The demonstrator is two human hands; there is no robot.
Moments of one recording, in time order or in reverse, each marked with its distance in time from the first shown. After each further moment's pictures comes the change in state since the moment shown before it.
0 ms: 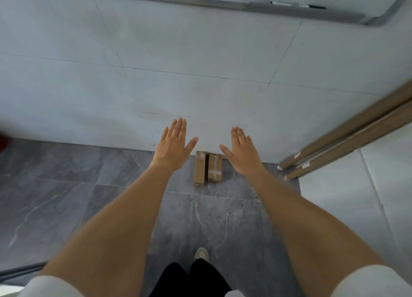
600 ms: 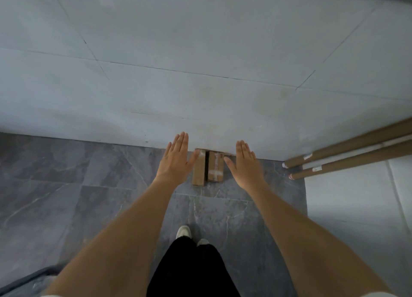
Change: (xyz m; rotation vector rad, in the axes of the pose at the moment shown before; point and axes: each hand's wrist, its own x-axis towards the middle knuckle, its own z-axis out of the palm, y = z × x) left_hand 0.133 -0.056 0.083 -0.180 -0.154 -0.036; right_hand 0.133 0.027 0.073 0.100 -0.127 0.125
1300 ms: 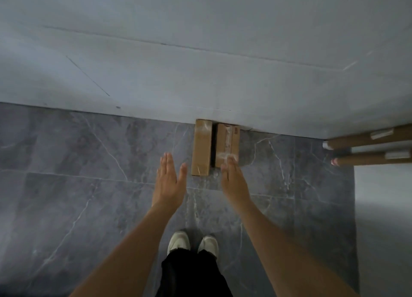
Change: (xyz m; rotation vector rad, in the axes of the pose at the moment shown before) left_hand 0.127 -0.151 0.336 -0.454 -0.032 -0.393; right_hand 0.185 0.085 0.359 0.517 -0.053 0.229
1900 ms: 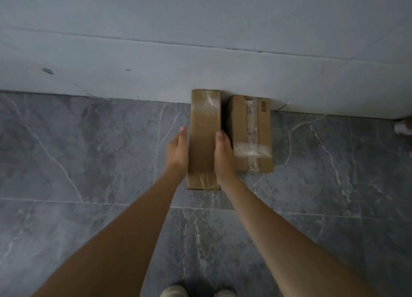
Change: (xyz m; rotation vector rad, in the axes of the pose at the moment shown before) left_hand 0.249 -0.104 0.176 -0.621 0.046 -0.130; right_hand 0.218 0.093 0.178 0.754 0.114 0.089
